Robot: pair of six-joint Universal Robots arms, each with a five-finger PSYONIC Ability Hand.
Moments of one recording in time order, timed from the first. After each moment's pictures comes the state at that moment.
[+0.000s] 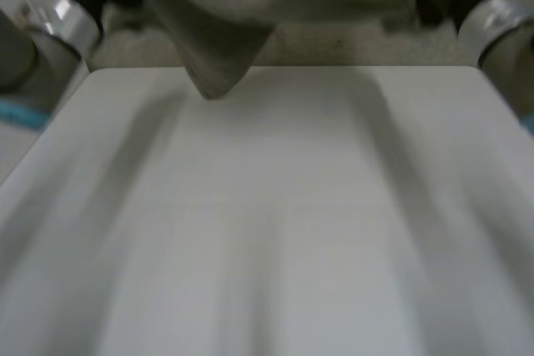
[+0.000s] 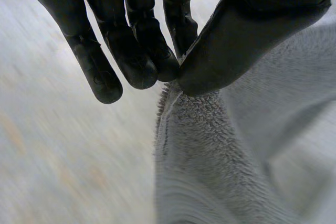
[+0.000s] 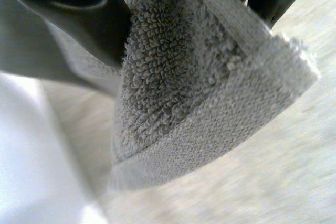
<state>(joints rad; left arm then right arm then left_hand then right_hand) 4.49 -2.12 -0.96 3.51 -1.18 3.28 1.83 -1.09 0.92 -0.04 1.28 2.56 1.26 1.35 1.34 1.36 1.14 1.33 1.30 1.33 1.34 1.18</state>
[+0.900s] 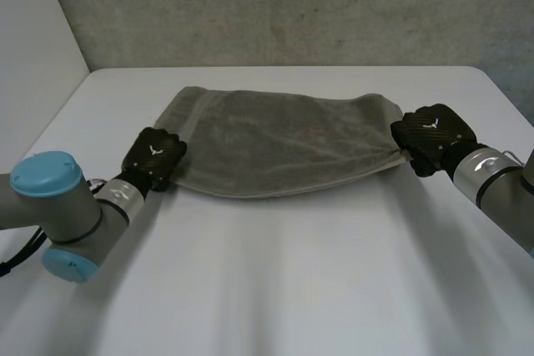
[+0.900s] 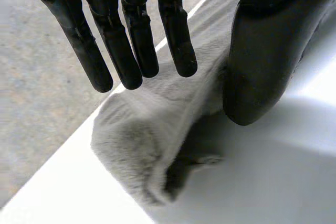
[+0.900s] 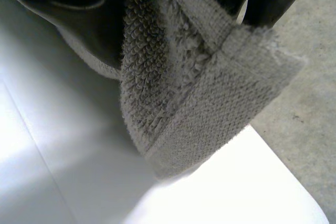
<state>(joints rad) 4.50 -2.30 -1.58 3.76 -1.22 3.66 1.73 -1.18 1.57 -0.13 1.20 2.55 0.72 0.73 0.75 0.74 0.54 1.33 1.30 1.33 1.34 1.18</state>
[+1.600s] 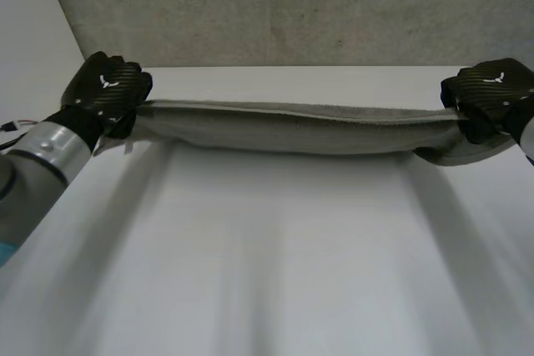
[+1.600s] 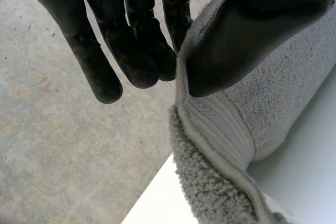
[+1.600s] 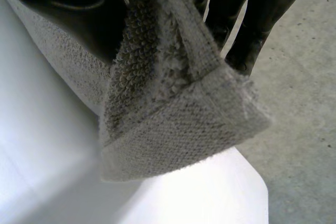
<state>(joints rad) 4.56 -1.76 -1.70 3.51 -1.16 3.65 1.64 -1.42 1.48 0.17 1.22 2.58 1.26 1.35 1.34 1.36 1.12 1.33 1.30 1.33 1.34 1.18</state>
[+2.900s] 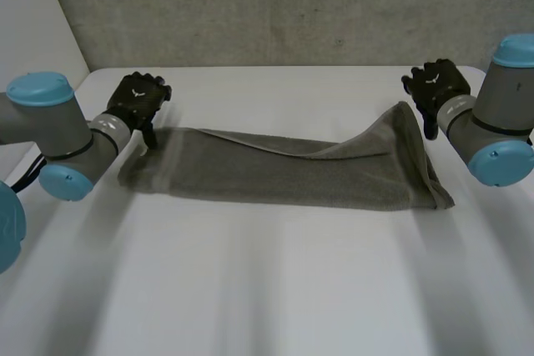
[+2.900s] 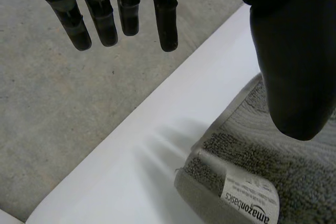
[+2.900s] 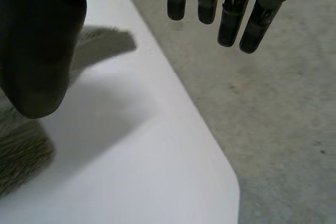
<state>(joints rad) 4.53 -2.54 -0.84 3.26 -1.28 3.60 1.79 -0.69 0.76 0.10 1.49 2.40 0.26 0.25 0.26 0.26 0.06 0.22 0.23 0.24 0.25 0.05</state>
